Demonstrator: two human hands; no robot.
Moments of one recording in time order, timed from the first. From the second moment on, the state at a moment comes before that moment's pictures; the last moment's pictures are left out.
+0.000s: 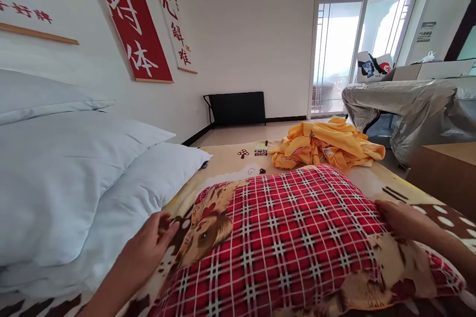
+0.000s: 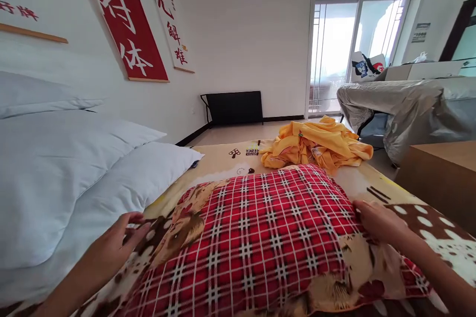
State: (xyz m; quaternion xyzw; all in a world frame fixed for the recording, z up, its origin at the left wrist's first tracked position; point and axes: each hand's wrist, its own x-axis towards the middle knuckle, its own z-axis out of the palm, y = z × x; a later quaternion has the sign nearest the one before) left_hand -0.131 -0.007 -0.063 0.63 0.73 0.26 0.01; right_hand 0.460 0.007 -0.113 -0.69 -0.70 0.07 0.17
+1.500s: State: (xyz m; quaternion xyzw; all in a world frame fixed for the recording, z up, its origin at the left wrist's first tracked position) left_hand 0.094 0.177 -0.087 0.79 0.59 0.00 0.14; right_hand 0.220 0.180 -0.098 -0.59 -0.81 0.04 -0.01
